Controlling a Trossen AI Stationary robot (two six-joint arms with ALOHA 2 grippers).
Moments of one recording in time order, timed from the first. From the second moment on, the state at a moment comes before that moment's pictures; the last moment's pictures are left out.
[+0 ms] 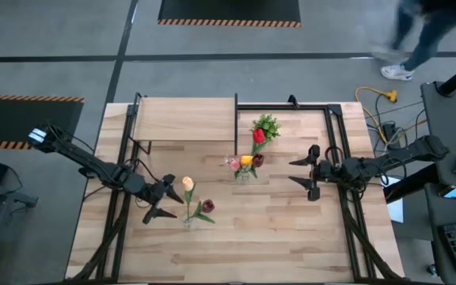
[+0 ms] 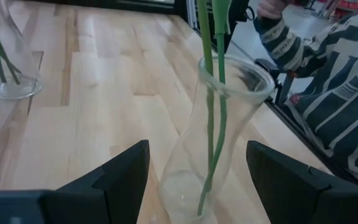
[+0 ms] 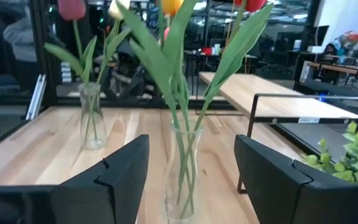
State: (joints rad) left arm -0.43 0.73 0.10 0.34 0.00 -0.22; right arm 0.28 0.45 0.04 0.44 0.38 -0.03
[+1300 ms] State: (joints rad) left arm -0.43 1.29 0.35 0.55 0.05 -0.14; right arm 0.28 0.45 0.04 0.45 0.34 -0.04
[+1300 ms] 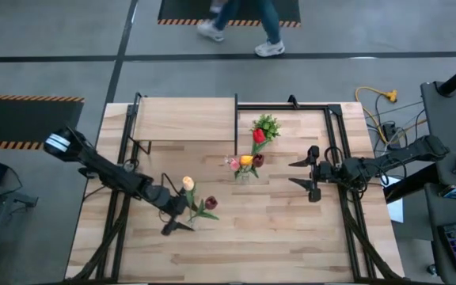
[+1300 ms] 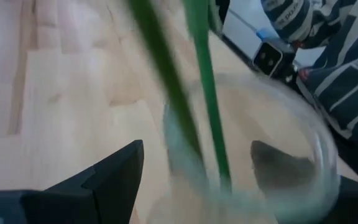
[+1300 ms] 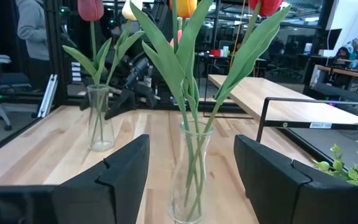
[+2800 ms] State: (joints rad) left arm -0.43 1.20 0.47 0.29 -0.08 -0.09; right arm 0.28 0.45 0.04 0.46 0.34 -0.06
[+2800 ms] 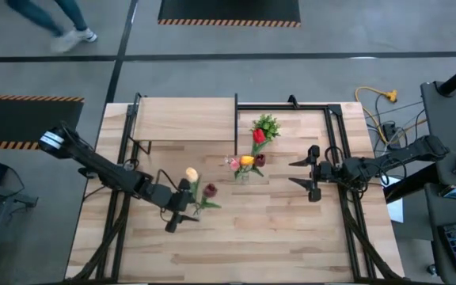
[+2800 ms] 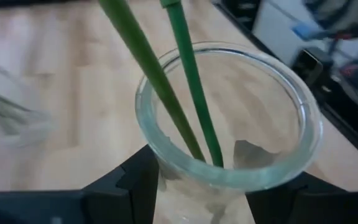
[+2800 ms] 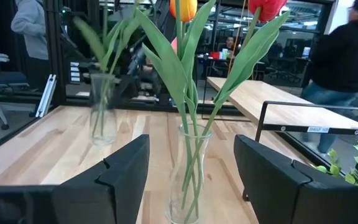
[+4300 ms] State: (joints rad) left arm 0.38 0.83 0.90 -0.63 -0.81 -0.35; right arm 0.28 0.45 0.04 0.51 0.34 -0.09
